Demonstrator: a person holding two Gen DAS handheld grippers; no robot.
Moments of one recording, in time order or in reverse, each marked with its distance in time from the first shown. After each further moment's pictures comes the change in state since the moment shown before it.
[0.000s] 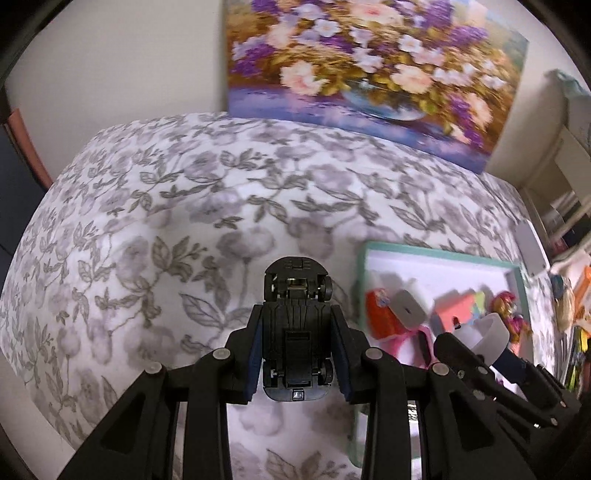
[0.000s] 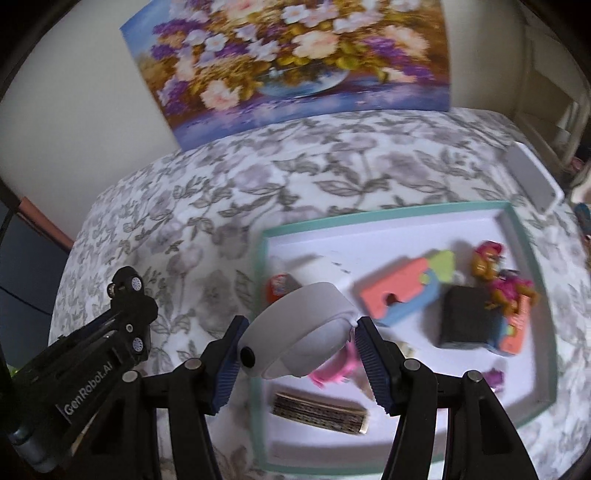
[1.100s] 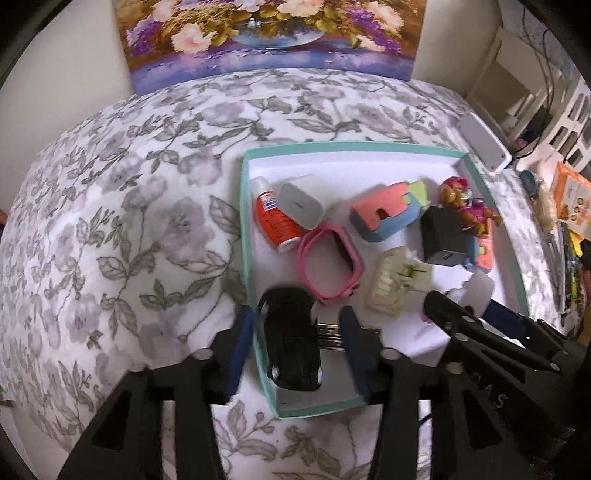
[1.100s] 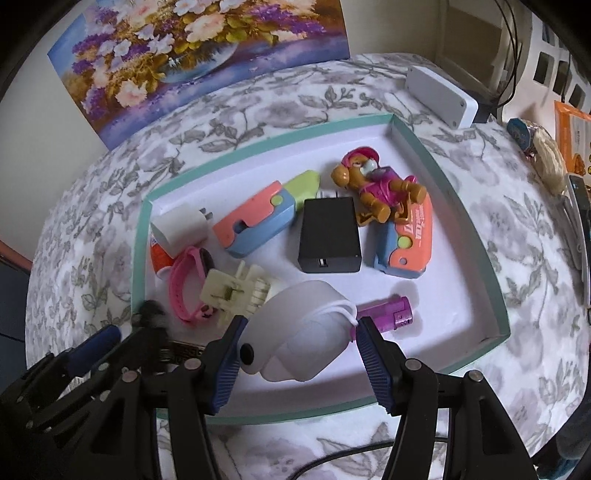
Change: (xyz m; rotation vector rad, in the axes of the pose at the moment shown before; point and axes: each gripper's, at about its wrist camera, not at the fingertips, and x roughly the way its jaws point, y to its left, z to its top) left arm 0.018 -0.081 -0.058 0.233 0.159 -0.076; right arm -0.001 -0.090 -0.049 0.151 0.094 -0.136
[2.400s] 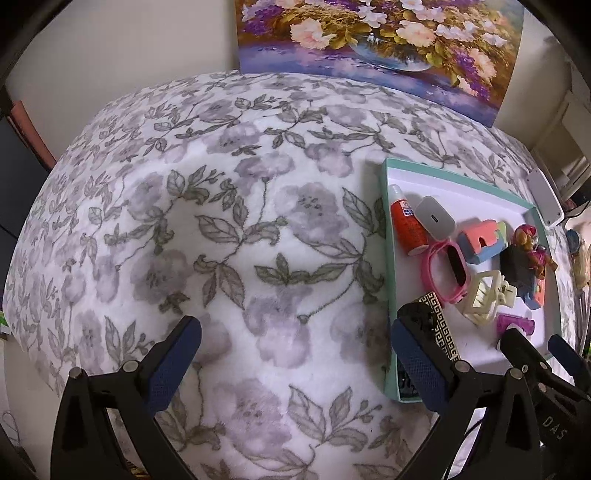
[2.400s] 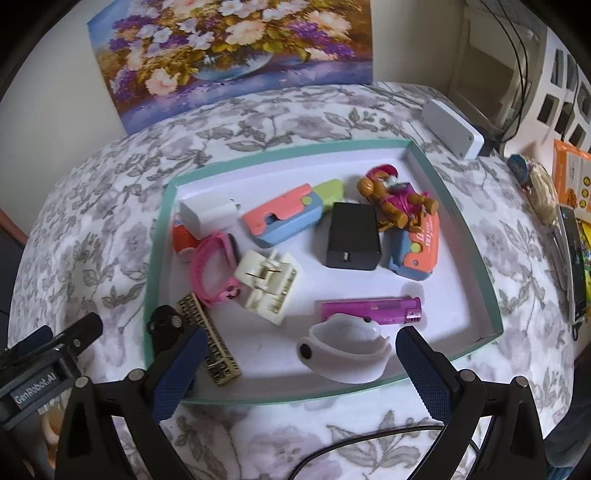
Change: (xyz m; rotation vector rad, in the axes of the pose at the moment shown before) left arm -0.017 0.091 -0.028 -0.225 -0.049 0.122; right arm -0.018 0.032 -0.023 -0.122 -0.091 -0.047
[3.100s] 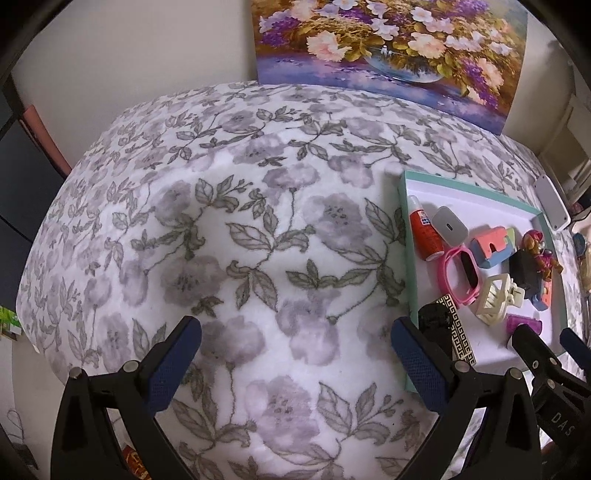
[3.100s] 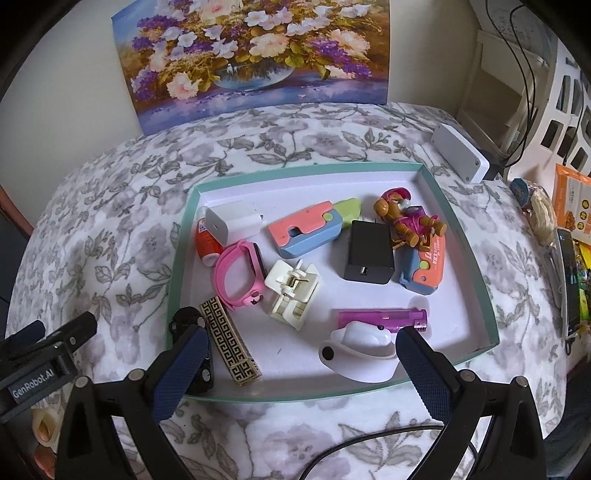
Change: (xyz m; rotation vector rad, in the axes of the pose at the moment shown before) left arm -0.014 0.014 -0.002 0.007 -0.036 0.056; right arm -0.014 0.016 0.000 -0.047 -0.043 0.002
